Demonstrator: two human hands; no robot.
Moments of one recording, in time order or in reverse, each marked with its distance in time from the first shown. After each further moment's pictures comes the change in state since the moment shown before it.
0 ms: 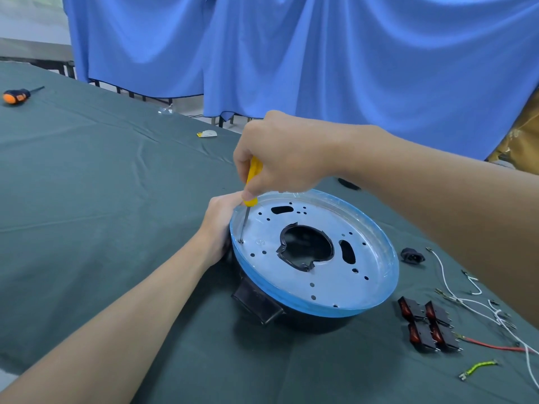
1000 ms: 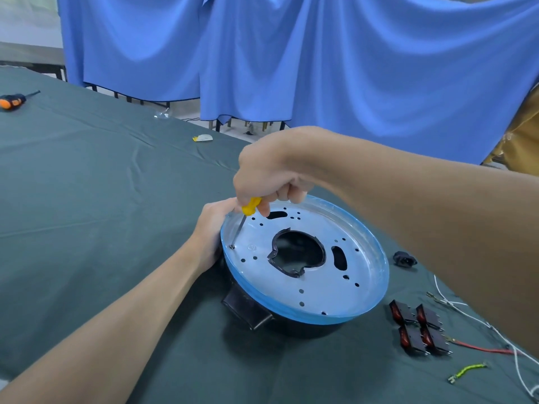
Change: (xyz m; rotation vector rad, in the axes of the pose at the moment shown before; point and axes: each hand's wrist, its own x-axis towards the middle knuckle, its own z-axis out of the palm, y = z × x) left_hand 0.002 -0.004 -0.002 0.025 -0.032 0.020; right_hand 0.014 -0.007 0.002 0.330 -0.437 0.446
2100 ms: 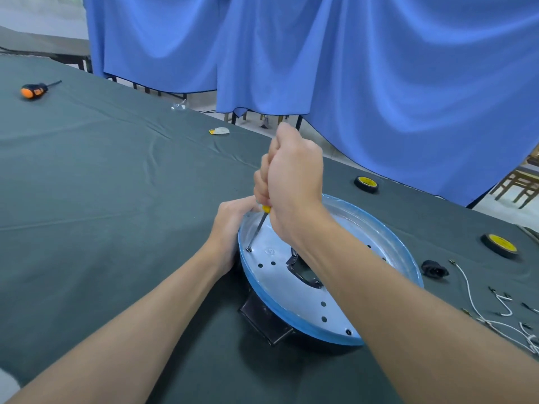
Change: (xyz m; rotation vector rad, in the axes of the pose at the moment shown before) left_hand -0.003 0.003 0.005 -0.007 0.100 0.013; right_hand 0.036 -0.011 0.054 1.607 0.738 -0.256
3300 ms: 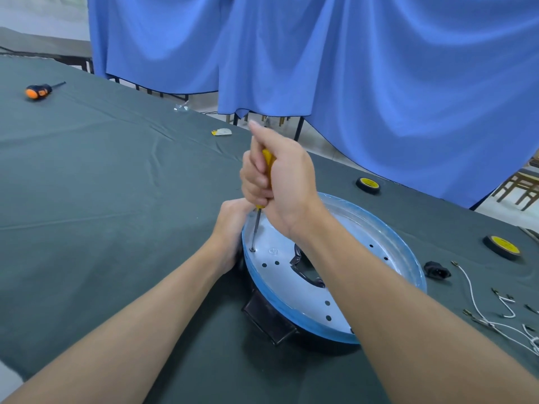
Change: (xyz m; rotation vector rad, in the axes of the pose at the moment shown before) left_hand 0.000 0.001 -0.002 0.033 -0.023 0.042; right_hand 0.008 0.005 -0.003 0.094 -0.348 0.033
